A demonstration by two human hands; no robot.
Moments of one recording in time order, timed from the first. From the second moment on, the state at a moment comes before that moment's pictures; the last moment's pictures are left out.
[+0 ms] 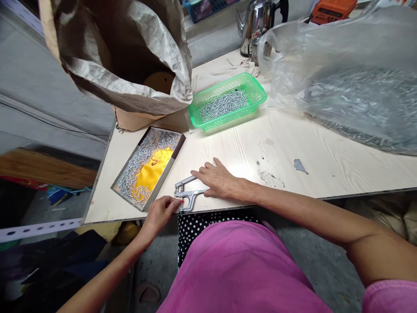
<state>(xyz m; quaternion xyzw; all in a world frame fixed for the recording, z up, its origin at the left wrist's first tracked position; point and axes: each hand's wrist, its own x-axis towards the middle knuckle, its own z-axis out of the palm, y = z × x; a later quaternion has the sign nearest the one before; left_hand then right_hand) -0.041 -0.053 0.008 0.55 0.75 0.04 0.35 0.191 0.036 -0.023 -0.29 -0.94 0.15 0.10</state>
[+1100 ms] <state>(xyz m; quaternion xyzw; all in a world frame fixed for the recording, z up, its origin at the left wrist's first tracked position) 0.014 -0.029 -0.024 0.82 0.57 0.05 0.05 0.211 0.041 -0.028 -0.32 -0.93 0.13 0.13</state>
